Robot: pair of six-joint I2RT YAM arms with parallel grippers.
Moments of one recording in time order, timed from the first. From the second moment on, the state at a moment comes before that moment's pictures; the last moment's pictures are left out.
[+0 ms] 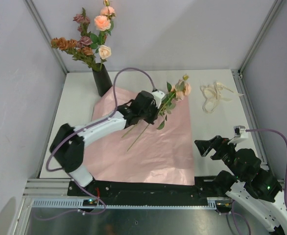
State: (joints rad) left arm -0.78 1.68 1.23 -0.29 0.02 -0.10; right arm 0.77 0.12 0.62 -0.74 0.31 0.70
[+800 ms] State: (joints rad) left arm -0.58 1.06 1.16 0.14 -0.07 0.06; right arm 0.77 0.12 0.62 -0.74 0.31 0.70
